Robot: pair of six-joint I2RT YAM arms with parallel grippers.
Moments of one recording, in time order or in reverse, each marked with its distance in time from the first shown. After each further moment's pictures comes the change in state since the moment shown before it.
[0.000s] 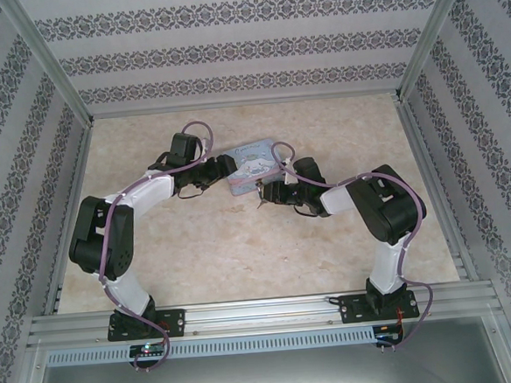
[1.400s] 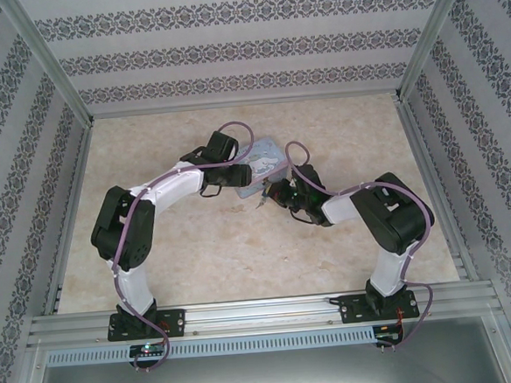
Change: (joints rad) left arm -0.204 0.139 0.219 -0.251 -0.443 0.300; right arm 0.057 -0.089 -0.094 0.061 0.252 0.459
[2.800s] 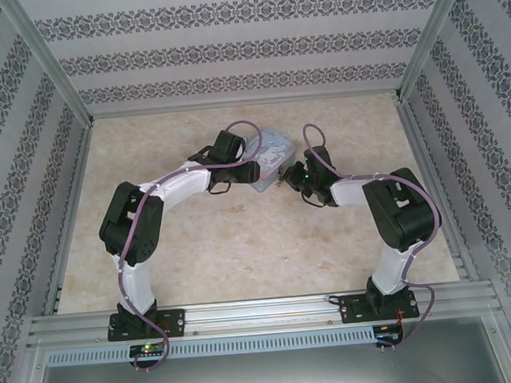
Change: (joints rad) left arm -0.019 0.064 0.030 0.114 0.059 0.003; right arm -0.158 -0.008 0.153 -0.269 0.013 -0.068
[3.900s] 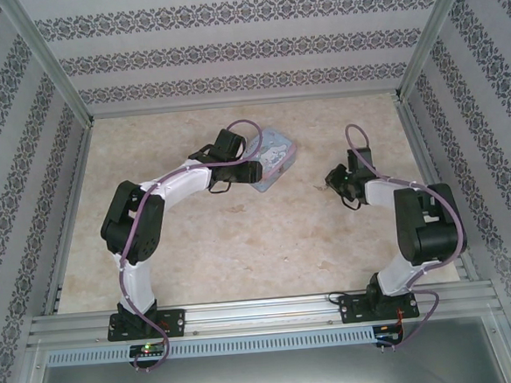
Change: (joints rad) left arm 0.001 0.006 0.026 -0.040 0.022 0.002; right arm -0.296 -0.180 -0.119 -0.246 0.067 -0.196
